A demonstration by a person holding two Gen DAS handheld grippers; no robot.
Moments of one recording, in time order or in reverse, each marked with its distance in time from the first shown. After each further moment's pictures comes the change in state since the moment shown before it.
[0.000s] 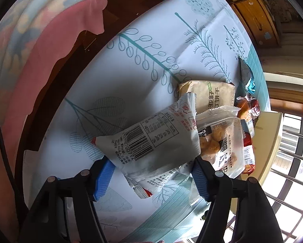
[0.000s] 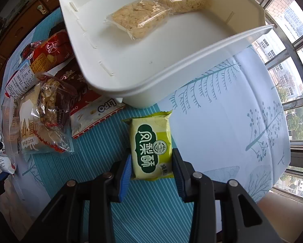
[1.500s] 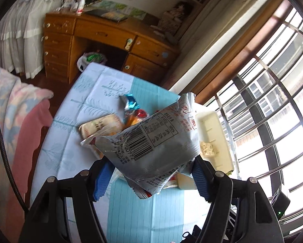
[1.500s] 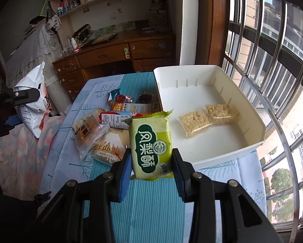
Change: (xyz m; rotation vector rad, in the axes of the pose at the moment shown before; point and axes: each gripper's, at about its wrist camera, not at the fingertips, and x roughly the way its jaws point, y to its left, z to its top) left arm -0.142 -0.126 -0.175 0.569 -0.528 -0.190; right arm -0.163 0.003 -0.040 -0.443 -0.549 0.256
